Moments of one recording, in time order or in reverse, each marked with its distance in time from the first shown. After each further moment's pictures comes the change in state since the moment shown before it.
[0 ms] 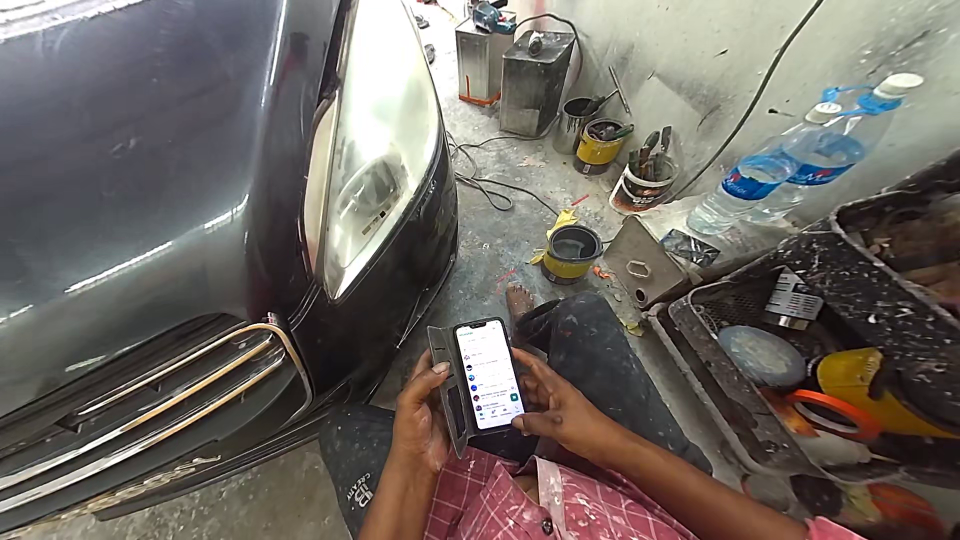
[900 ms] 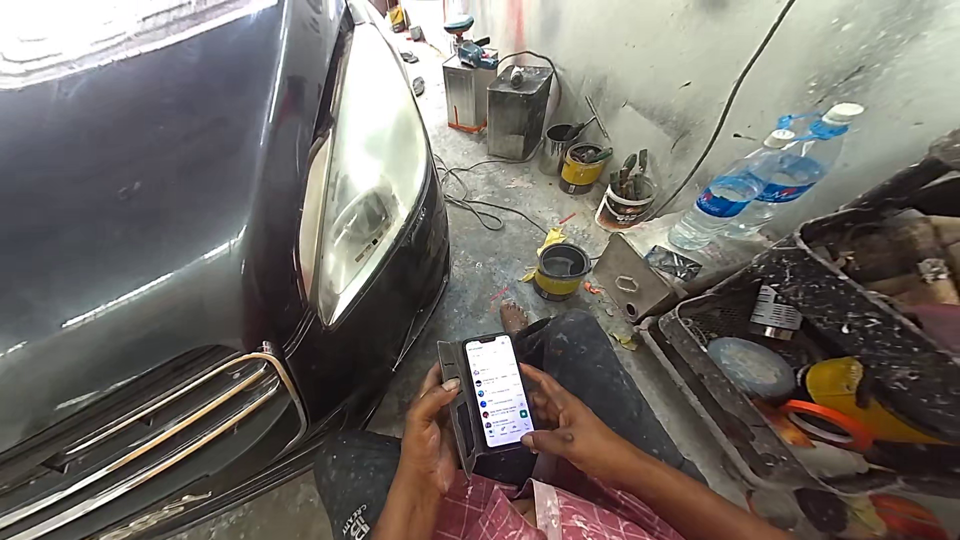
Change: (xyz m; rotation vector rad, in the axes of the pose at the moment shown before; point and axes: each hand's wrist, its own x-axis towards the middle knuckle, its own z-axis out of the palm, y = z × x) left_hand 0.009 -0.005 0.016 0.050 -0.033 -0.029; right_hand -0.010 -0.006 -0.015 0.024 0.029 -0.060
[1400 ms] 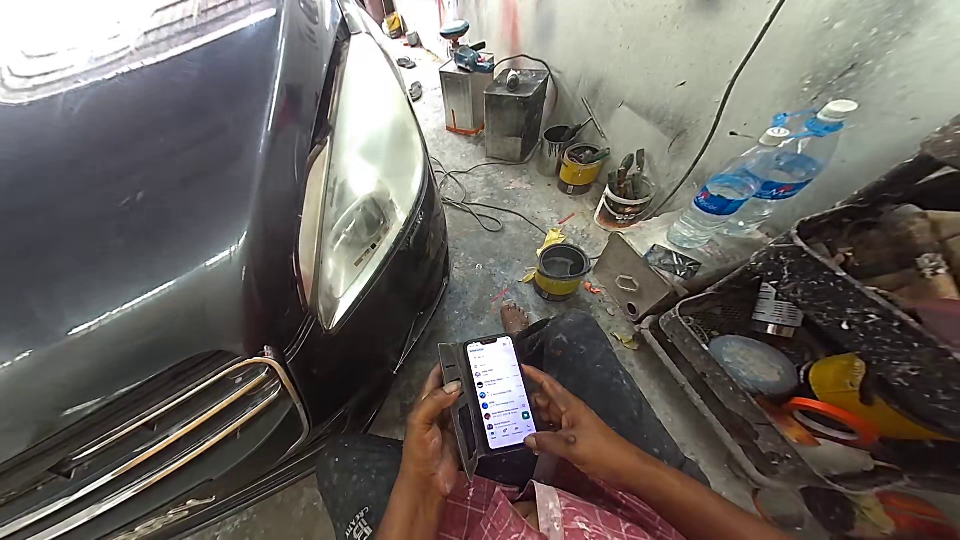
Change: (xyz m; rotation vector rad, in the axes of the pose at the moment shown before) left_hand -0.002 -0.001 0.002 -0.014 -0.021 0.000; right_hand -0.003 0.001 -0.001 0.010 -0.001 -0.022
